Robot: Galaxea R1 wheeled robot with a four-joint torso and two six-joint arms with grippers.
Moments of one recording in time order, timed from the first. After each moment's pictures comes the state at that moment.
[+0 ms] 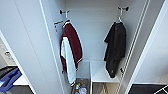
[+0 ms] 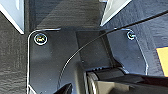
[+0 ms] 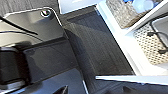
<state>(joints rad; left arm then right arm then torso) 1.47 3.04 -2.70 0.31 -0.18 -0.15 -1.16 3.00 -2.56 -1.23 -0.25 0.11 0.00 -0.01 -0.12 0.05</state>
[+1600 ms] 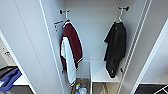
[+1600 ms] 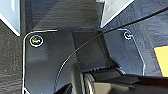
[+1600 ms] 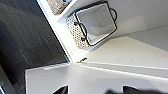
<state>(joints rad) 1.47 3.06 -2.70 0.31 -0.18 -0.14 -0.94 3.05 -2.58 -1.56 -0.71 0.47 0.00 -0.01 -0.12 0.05</state>
